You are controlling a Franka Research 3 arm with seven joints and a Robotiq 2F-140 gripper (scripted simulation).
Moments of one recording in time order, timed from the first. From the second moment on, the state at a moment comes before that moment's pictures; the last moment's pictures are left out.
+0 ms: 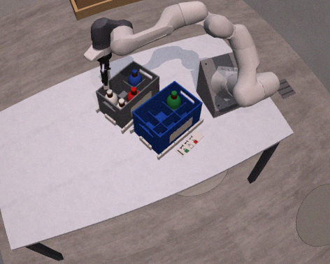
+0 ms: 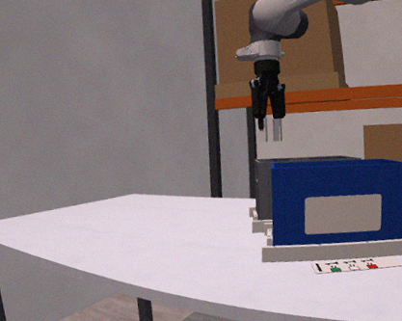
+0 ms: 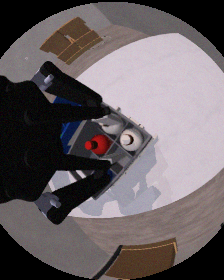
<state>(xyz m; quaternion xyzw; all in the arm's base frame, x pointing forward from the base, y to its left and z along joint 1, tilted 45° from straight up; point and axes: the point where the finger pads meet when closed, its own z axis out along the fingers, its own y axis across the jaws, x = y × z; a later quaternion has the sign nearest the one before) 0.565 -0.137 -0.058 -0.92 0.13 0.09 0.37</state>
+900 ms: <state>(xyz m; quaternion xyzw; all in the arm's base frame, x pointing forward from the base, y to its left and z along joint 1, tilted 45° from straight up) 0.562 -0.123 -0.072 -0.92 0.11 0.09 0.37</state>
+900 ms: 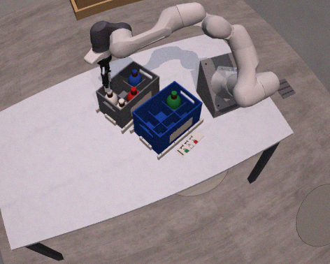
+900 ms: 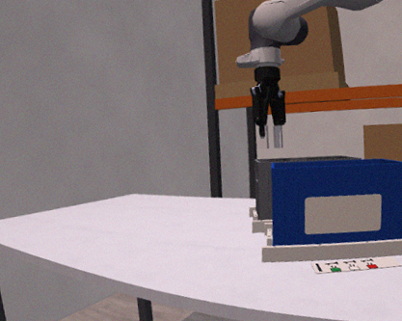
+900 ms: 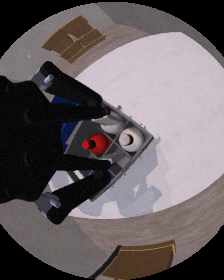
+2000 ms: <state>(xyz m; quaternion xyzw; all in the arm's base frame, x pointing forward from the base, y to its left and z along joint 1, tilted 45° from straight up) 0.558 -0.097 -0.100 -0.92 0.11 0.09 0.37</state>
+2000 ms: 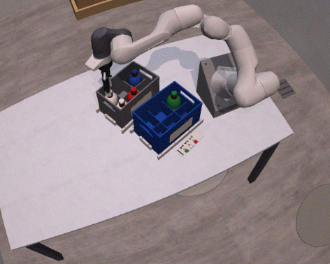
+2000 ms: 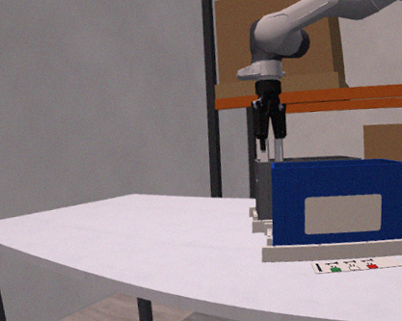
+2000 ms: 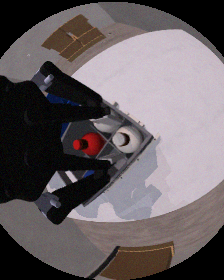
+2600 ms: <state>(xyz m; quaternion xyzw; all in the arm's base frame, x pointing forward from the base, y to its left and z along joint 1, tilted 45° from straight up) 0.557 -0.082 -0.115 -0.92 0.11 0.09 0.37</state>
